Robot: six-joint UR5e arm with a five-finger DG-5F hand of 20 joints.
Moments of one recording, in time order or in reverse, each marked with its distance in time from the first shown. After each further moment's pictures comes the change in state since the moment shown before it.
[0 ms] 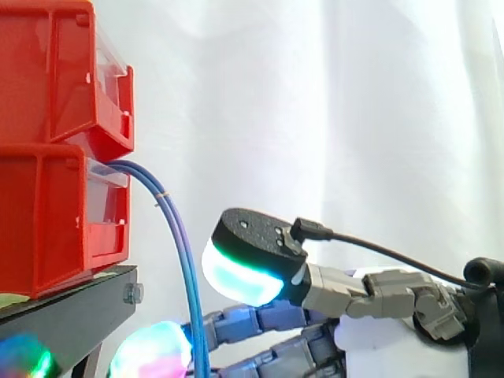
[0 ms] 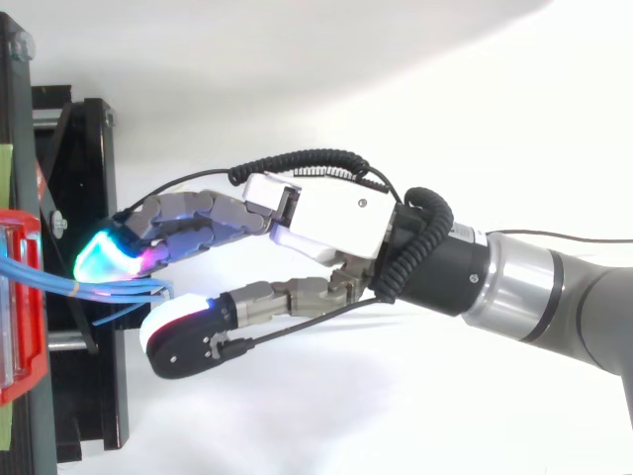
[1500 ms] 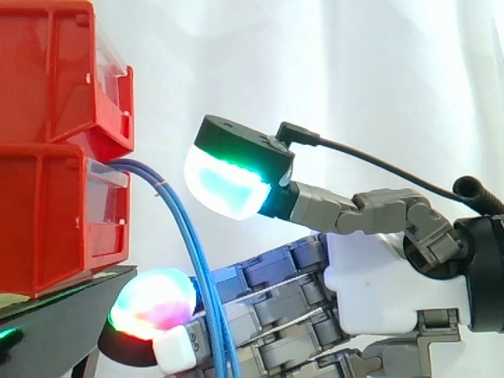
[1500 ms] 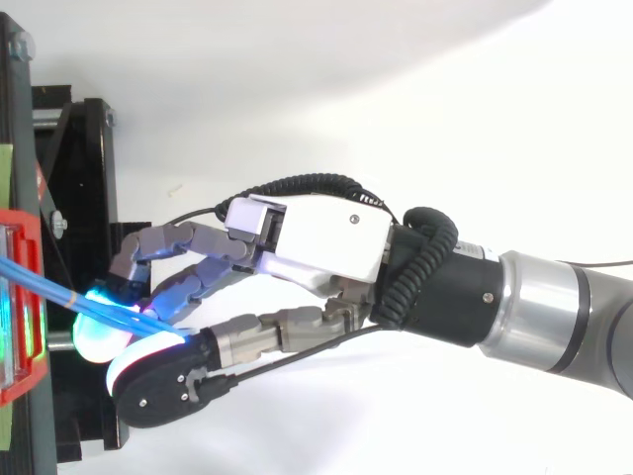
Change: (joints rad) arm 0.010 0.020 0.117 -0.225 -0.046 0.192
